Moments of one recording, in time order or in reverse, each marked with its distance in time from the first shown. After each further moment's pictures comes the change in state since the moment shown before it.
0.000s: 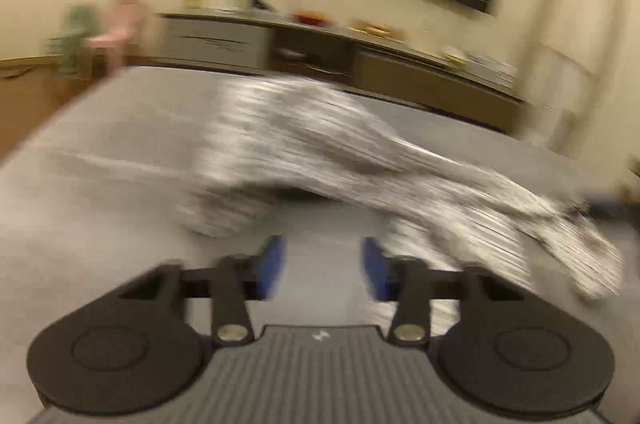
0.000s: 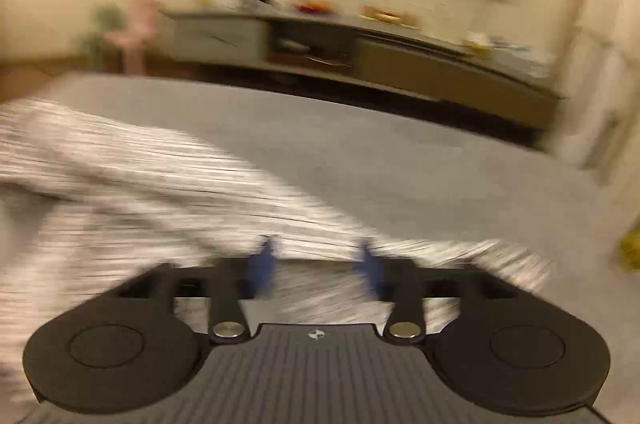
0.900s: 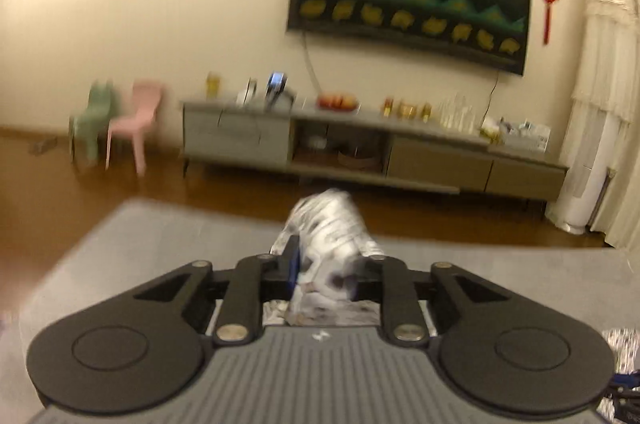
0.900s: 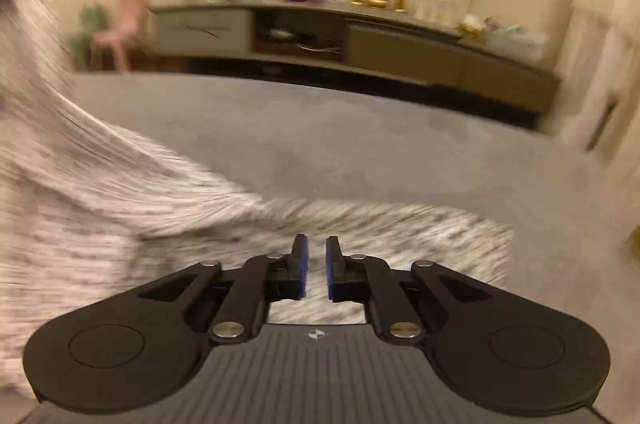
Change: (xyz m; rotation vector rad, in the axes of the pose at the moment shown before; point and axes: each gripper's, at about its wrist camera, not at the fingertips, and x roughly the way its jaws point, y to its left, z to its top) left arm 0.051 -0.083 0.110 0.056 -0.208 0.099; right arm 0.013 -0.035 -0.015 0.044 -0.014 -0.026
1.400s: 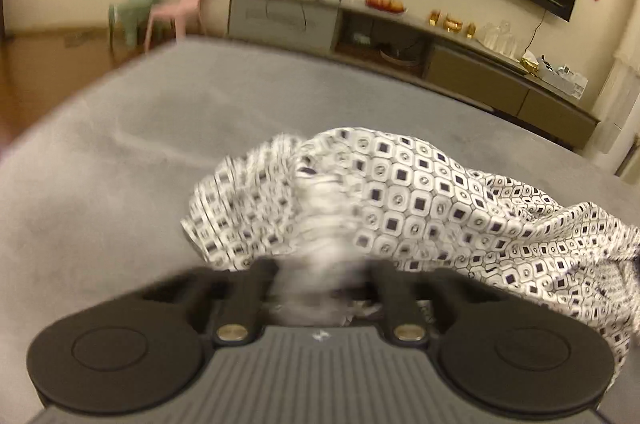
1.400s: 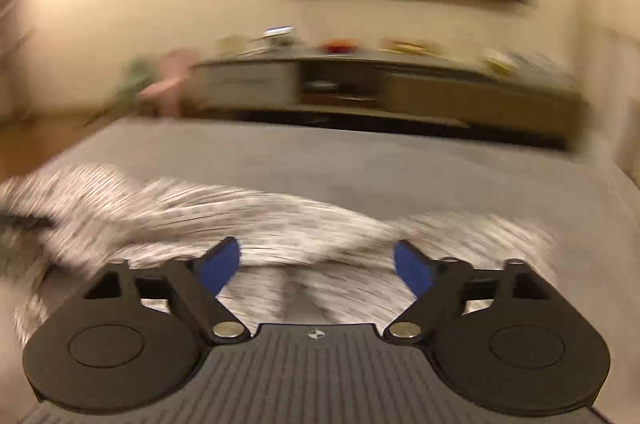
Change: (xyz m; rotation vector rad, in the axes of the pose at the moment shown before) left arm -0.014 0.026 -0.104 -0.104 0.231 0.092; right arm -0.013 0.040 -0.023 -0.116 -0.122 0.086
